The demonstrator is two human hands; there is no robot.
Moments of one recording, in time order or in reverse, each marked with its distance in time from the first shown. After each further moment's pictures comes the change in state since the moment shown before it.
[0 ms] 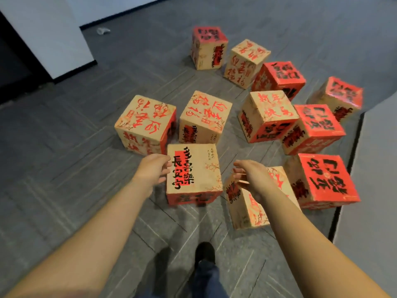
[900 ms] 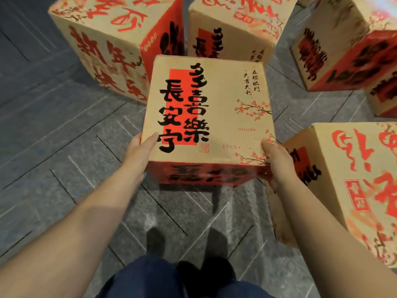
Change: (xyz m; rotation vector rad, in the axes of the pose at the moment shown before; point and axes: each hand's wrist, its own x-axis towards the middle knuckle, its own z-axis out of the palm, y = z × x) left_hand 0.375 -0.335 0.061 -0.108 0.220 -0.020; right_hand 0.409 0.338 0.022 0.053 0.118 0.039
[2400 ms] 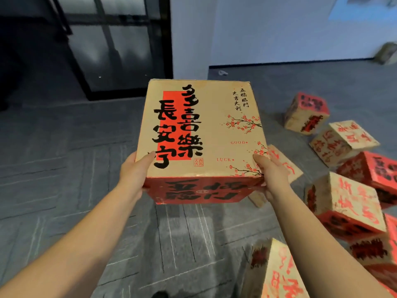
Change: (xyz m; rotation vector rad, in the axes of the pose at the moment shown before) left_hand -0.472 0.345 -0.210 -0.470 0.456 0.208; right_hand -0.451 -0.427 -0.001 -0.110 -0.560 -0.316
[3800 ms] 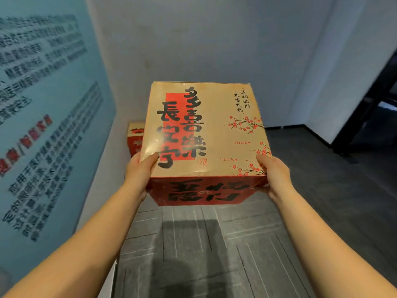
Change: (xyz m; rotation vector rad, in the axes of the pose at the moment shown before) left_hand -0.472 -0.070 -0.510 -0.529 1.575 0.208; right_hand -0.549 0.146 0.407 -0.449 -1.577 0.009
